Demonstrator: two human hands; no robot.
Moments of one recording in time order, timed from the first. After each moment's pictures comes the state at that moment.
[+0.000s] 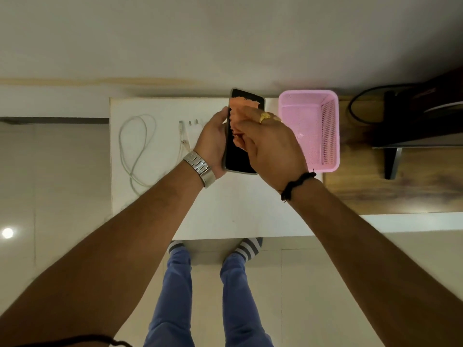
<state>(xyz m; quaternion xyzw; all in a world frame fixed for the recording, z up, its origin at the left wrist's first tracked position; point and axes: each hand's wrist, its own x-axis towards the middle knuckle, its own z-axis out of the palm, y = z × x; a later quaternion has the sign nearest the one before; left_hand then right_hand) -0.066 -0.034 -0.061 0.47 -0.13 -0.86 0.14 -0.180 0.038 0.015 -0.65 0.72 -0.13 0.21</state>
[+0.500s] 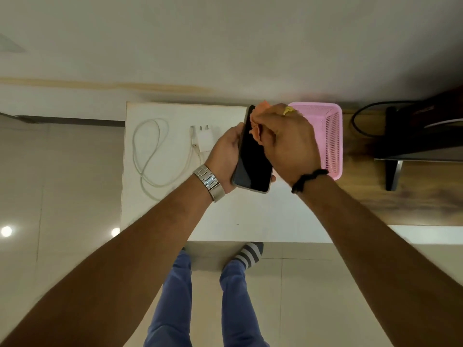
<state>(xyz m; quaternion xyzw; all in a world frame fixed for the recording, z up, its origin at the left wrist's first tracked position) -0.059 -0.009 -0.035 0.43 -0.12 -0.89 0.13 -0.186 0.029 0.043 -0.61 0.75 -0.17 0.20</state>
